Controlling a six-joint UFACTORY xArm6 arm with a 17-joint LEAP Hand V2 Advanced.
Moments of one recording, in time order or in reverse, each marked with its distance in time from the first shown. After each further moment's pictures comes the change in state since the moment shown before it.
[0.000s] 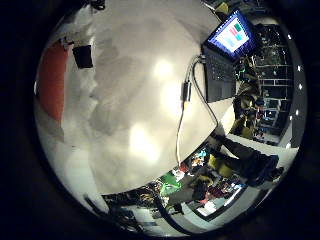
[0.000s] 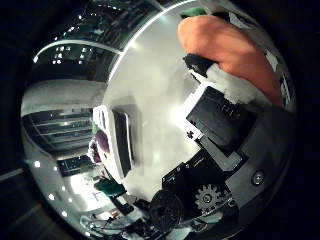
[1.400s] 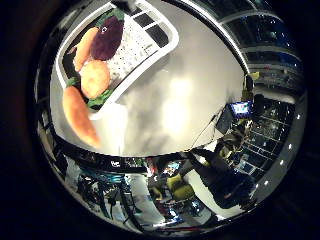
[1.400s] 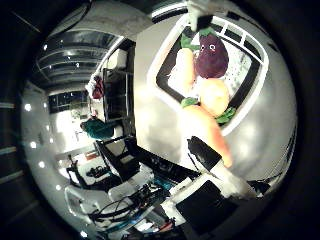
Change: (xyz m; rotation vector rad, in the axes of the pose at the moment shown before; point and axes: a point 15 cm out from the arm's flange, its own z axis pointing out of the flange) arm -0.362 0.161 -0.033 -0.159 0.011 -0.596
